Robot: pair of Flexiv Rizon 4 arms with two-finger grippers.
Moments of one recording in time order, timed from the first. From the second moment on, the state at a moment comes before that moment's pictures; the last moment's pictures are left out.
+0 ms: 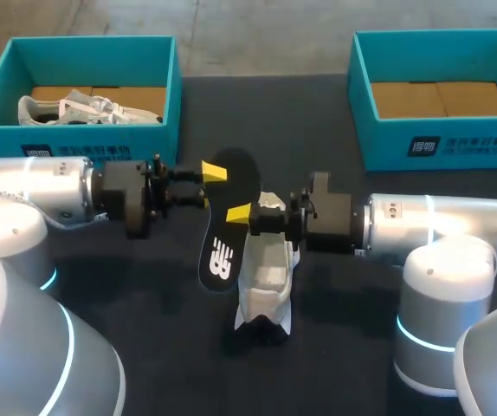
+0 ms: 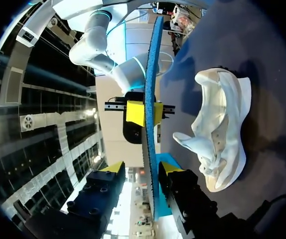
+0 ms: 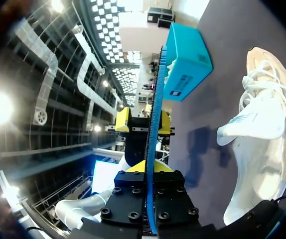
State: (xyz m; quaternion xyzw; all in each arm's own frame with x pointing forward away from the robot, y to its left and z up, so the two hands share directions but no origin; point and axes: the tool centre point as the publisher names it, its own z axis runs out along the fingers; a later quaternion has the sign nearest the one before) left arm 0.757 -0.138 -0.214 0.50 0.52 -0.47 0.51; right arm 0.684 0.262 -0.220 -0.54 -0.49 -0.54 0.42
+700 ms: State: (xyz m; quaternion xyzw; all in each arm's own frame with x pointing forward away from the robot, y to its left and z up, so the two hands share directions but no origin) left arm 0.760 -0.145 -0.223 0.49 0.54 -0.45 0.52; right arm 0.684 0.263 -0.220 -0.54 -0.49 -0.54 0.42
